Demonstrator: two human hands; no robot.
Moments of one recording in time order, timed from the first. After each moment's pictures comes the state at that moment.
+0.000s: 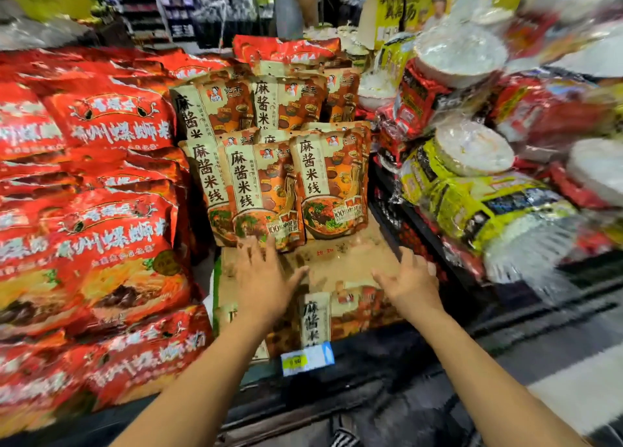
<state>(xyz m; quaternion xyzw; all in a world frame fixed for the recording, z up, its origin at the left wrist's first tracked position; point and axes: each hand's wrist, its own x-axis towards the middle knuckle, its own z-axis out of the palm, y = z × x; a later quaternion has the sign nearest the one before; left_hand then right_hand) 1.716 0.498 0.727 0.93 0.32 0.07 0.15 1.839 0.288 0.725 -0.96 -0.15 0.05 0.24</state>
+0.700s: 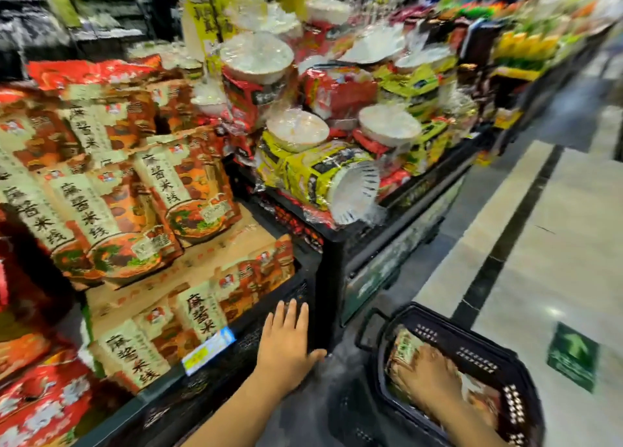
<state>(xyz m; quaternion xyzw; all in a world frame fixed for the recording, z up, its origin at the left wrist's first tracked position) 1.684 0.283 0.676 0.99 -0.05 -0.14 0.06 1.672 0.024 0.638 -0.94 0.20 0.22 0.18</state>
